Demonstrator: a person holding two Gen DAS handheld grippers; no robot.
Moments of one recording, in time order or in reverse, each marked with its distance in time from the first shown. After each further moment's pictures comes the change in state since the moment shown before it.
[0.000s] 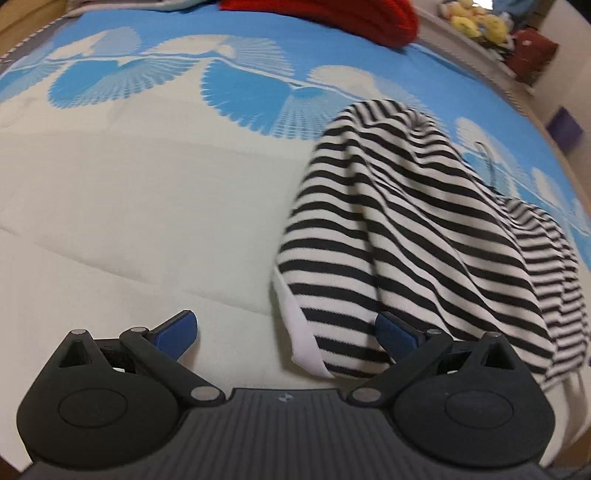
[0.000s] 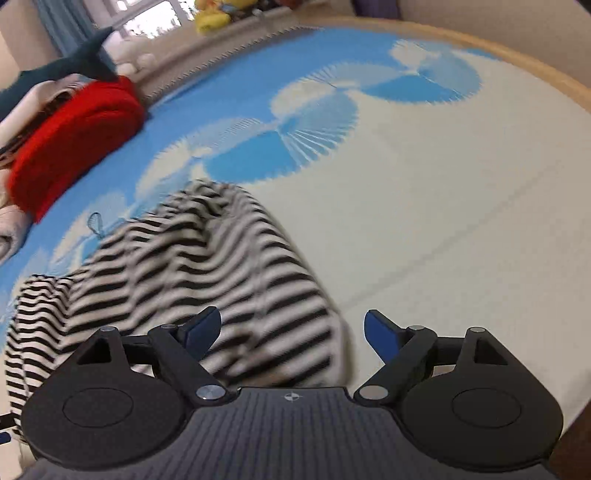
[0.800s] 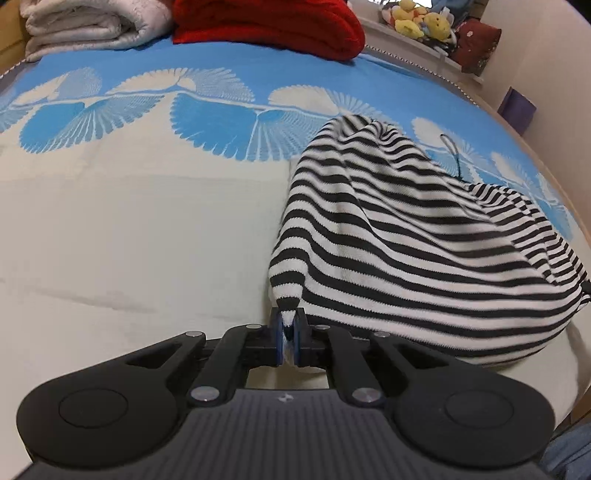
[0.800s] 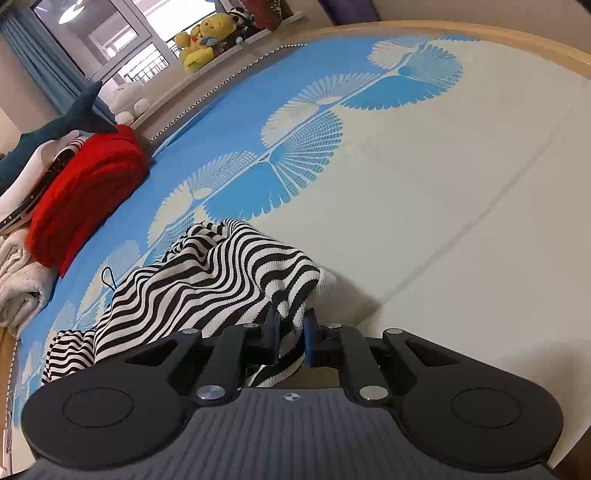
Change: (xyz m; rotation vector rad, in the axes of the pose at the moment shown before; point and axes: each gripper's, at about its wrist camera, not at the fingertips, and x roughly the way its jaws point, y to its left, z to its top) left arm -0.013 0.015 -0.012 0.141 -0.083 -0.073; right arm -0.012 -0.031 0.004 0.140 -0.076 0.118
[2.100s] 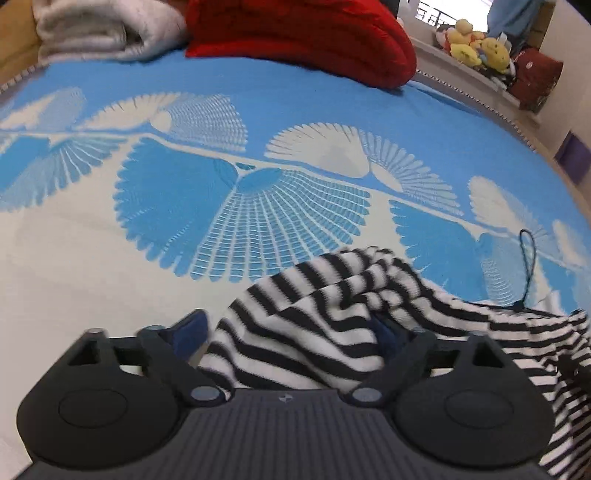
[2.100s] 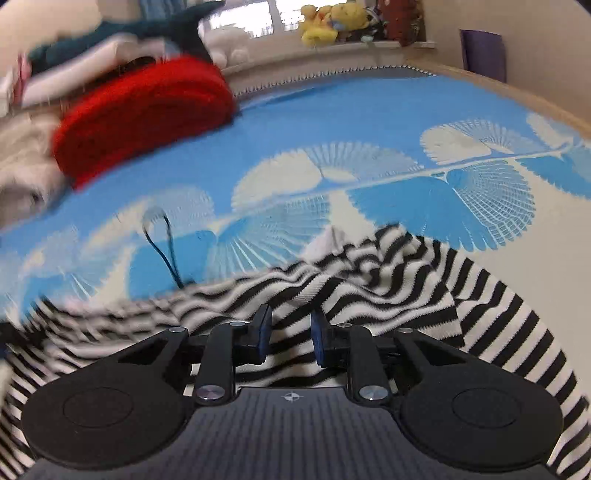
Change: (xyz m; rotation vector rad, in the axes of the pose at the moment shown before) left arm 0.119 -0.044 0.126 -0.116 -0.068 0.155; right arm 0.146 0.180 -0.026 -0.435 -0.005 -0.024
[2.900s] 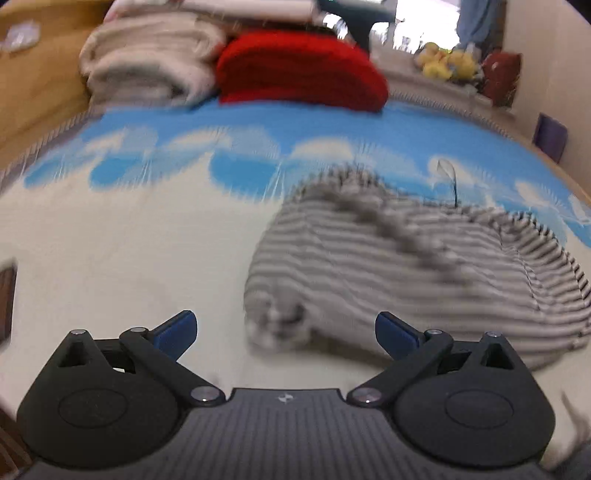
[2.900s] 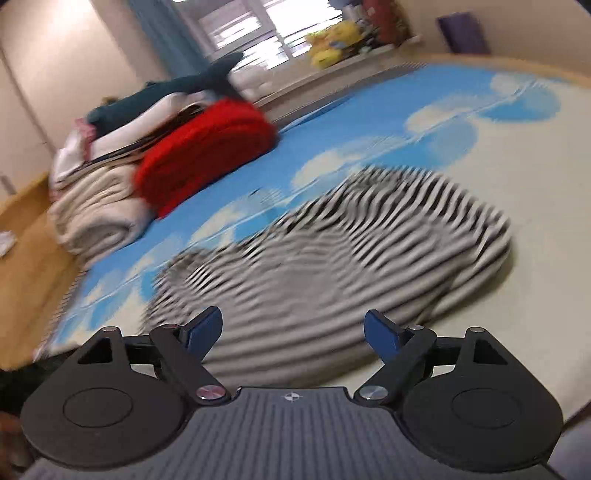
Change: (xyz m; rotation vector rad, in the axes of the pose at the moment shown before) left arm -0.196 0.015 -0.171 0.073 -0.138 0.059; right arm -0.211 -0.021 -0.131 0.191 -0.097 0.269
